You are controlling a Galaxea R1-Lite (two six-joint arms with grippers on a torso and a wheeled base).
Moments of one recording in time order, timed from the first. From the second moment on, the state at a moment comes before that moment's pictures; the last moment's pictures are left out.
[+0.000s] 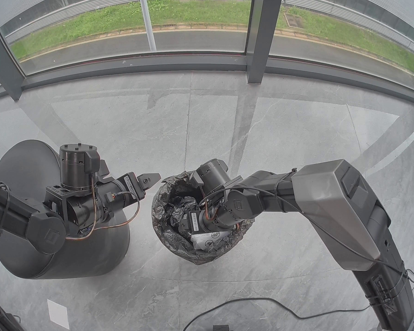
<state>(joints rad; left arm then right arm) -0.39 1.78 -0.76 -0.63 0.02 -0.60 0.72 2.56 -2.00 0.37 0.02 0.44</state>
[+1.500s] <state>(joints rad) -0.42 1.74 -0.75 -0.63 0.03 -0.60 0.77 1.67 -1.56 0.97 -0.05 0.47</state>
